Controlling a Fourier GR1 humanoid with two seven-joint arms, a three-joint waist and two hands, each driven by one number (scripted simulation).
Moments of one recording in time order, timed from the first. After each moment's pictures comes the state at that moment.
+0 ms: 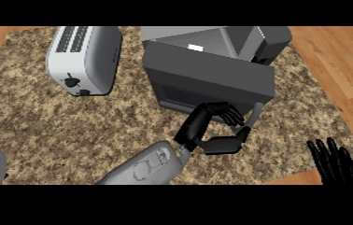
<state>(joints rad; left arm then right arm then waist) -0.66 0.00 -0.87 -1.10 0.37 0.47 -0.13 0.39 -0.33 0.02 -1.63 -0.33 0.40 -0.73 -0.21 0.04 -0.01</state>
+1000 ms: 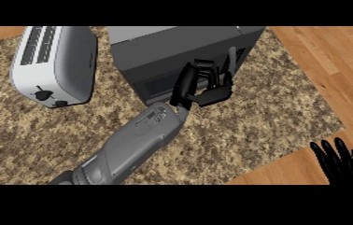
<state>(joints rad) -0.89 0.00 -0.71 -0.87 0.65 0.54 -0.30 0.42 -0.42 0.05 -1.82 -0.46 0.47 -0.62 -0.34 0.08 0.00</state>
